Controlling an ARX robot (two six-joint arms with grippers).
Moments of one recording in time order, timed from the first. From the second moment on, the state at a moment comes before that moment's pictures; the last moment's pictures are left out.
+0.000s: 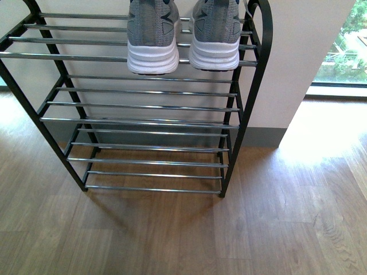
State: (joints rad) left arm 0.00 0.42 0.01 0.42 0.00 -0.01; right arm 0.00 0.01 0.02 0.00 0.00 0.00
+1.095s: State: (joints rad) left arm 0.00 0.02 0.01 0.00 0.00 -0.01; right arm 0.00 0.00 0.02 0.00 0.00 0.00
